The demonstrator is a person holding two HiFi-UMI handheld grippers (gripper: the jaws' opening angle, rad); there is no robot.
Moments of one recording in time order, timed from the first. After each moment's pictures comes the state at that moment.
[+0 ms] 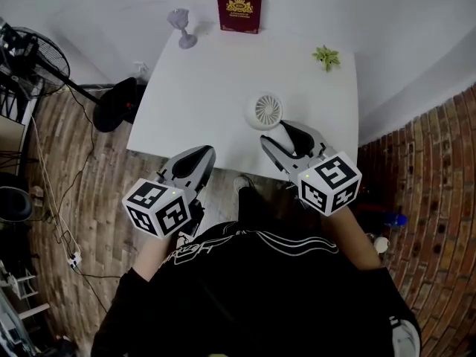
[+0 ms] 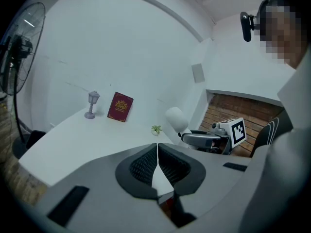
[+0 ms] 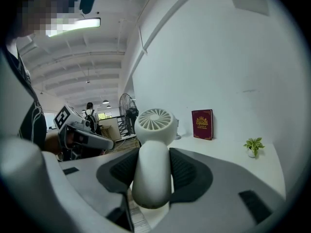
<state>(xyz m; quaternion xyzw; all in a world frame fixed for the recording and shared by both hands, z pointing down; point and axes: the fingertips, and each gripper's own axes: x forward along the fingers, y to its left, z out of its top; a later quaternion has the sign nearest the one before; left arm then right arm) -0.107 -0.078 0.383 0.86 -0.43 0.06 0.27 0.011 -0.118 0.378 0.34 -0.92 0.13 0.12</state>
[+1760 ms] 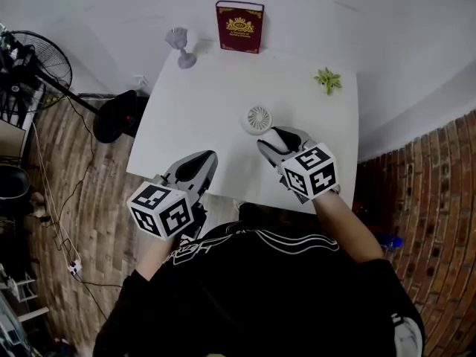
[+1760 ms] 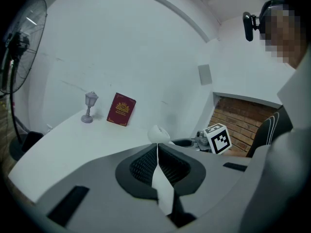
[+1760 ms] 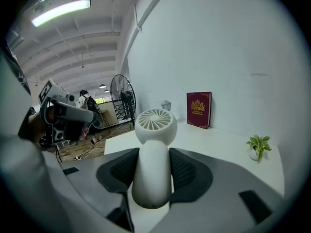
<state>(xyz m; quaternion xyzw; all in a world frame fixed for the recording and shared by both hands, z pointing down) -0.101 -0.150 0.381 0.86 -0.43 0.06 0.28 0.010 -0.213 0.443 0.33 -0.90 0.16 0.22</state>
